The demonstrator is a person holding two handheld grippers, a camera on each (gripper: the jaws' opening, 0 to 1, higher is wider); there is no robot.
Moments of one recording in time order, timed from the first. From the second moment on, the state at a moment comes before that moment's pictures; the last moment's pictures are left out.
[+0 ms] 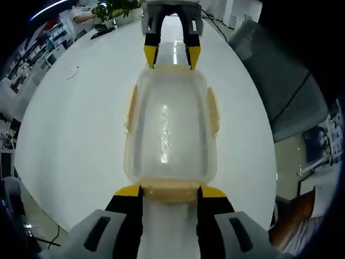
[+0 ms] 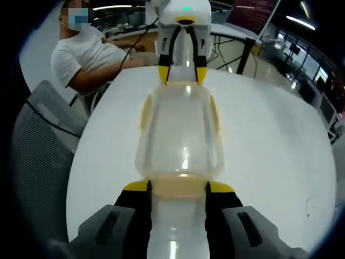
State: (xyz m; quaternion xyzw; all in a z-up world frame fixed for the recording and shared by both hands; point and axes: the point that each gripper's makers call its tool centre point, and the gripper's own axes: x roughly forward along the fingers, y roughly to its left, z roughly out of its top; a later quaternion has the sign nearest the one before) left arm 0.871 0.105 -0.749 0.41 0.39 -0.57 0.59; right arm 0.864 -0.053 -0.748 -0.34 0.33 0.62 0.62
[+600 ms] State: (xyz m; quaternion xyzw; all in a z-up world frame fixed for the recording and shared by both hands) left arm 0.864 0.070 -0.716 0.40 0.37 -0.58 0.60; right arm 0.855 -0.088 -0.710 -0.34 0.33 0.62 0.62
